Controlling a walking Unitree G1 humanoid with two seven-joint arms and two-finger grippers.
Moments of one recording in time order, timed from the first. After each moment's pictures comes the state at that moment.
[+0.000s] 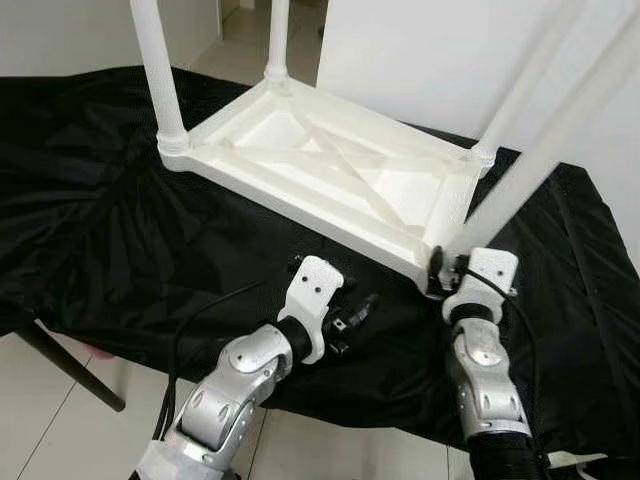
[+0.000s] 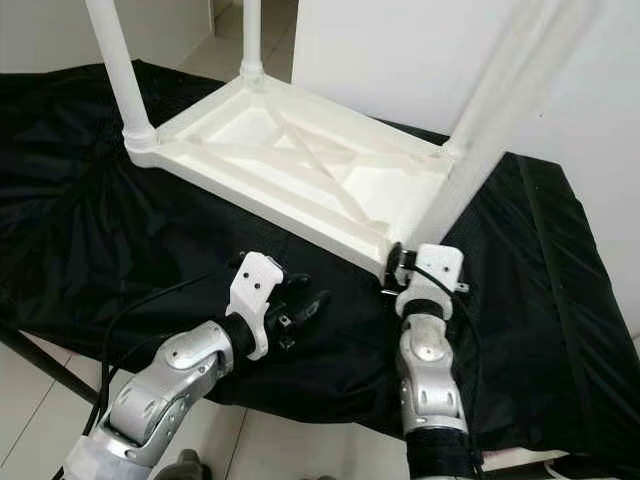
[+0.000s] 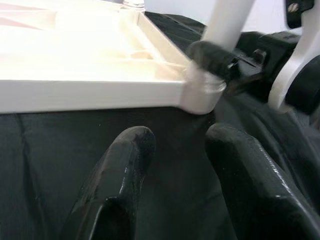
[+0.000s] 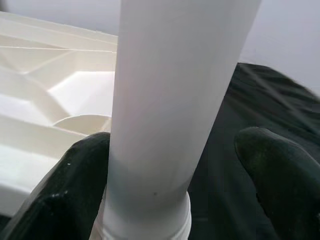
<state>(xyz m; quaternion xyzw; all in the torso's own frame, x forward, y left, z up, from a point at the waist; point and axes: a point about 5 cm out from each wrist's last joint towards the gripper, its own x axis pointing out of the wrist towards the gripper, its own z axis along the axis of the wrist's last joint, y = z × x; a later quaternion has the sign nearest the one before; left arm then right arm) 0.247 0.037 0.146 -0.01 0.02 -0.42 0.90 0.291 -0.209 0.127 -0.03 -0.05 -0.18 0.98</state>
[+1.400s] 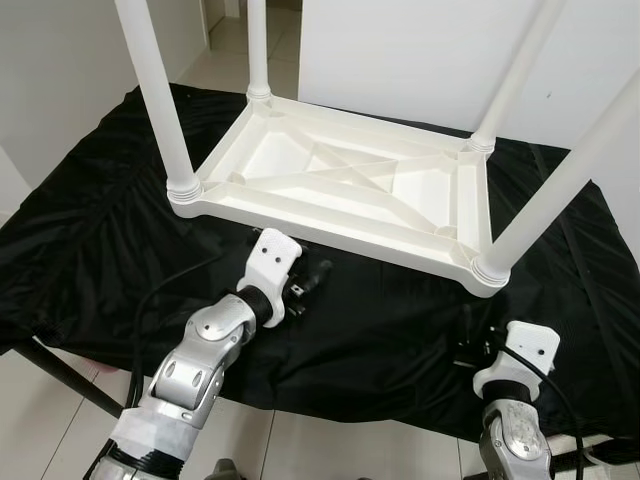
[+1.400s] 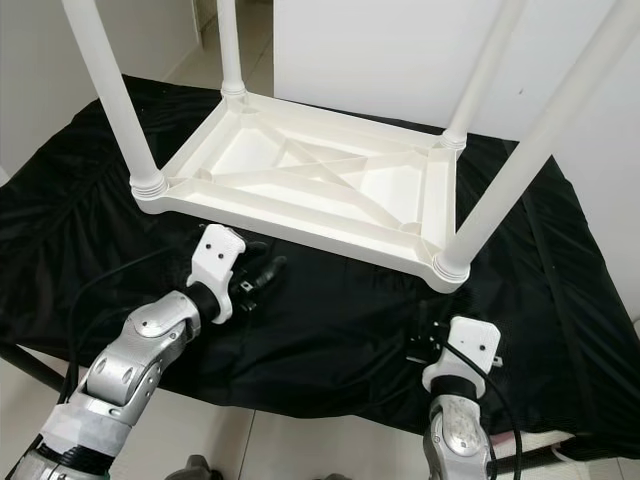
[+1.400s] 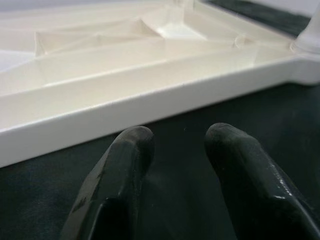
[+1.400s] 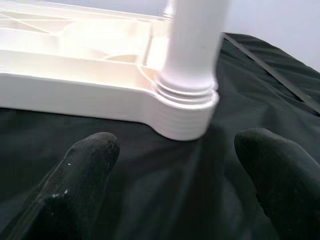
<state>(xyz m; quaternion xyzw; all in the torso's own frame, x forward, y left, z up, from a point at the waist) 0.299 0.082 0.148 0.08 0.00 -0.34 0.94 0.214 -0.203 0.103 -0.04 -0.05 -0.13 0.99</state>
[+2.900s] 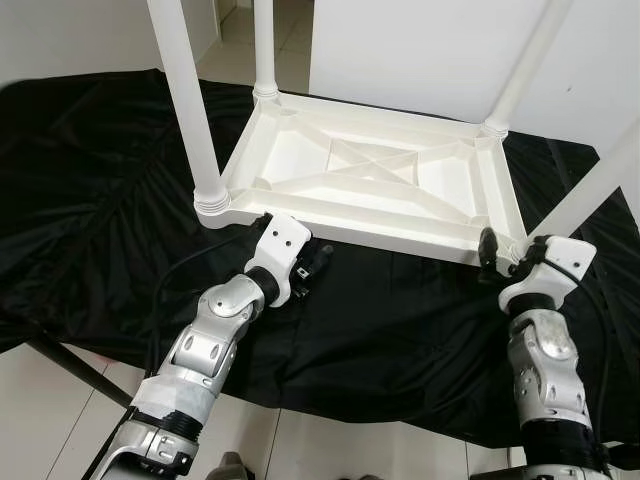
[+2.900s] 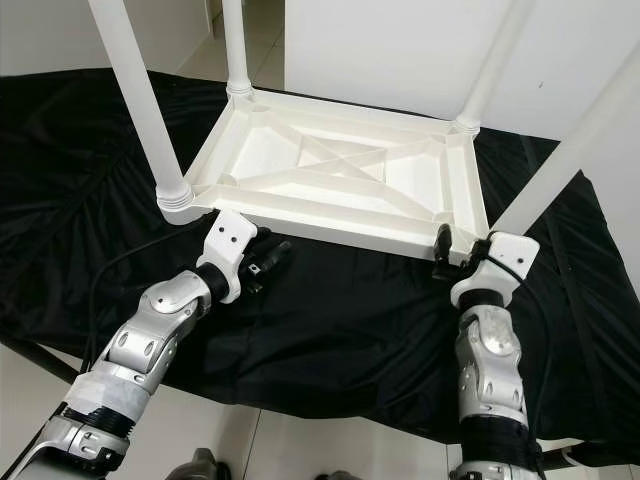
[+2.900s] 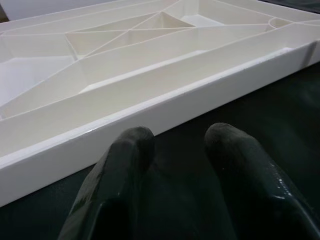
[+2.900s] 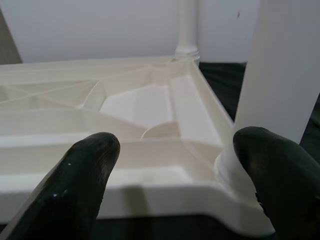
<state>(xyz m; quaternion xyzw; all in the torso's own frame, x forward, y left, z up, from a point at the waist) 0.316 0.074 0.153 0.10 -0.02 -0.33 0.94 0.285 -0.232 0.141 0.03 -0.11 -0.08 0.99</state>
